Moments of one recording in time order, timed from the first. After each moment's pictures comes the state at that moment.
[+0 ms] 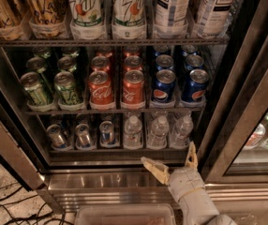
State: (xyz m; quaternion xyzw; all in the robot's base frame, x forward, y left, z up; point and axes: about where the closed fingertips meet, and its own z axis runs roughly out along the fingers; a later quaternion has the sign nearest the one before) arm 0.494 -0.134 0.679 -0.11 0.71 0.08 0.69
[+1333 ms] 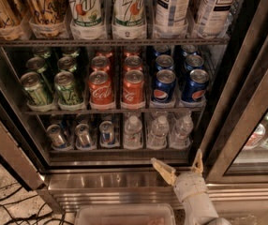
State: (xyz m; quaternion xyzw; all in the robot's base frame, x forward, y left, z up) arm 0.512 -0.175 0.623 -0.06 0.70 0.06 0.70
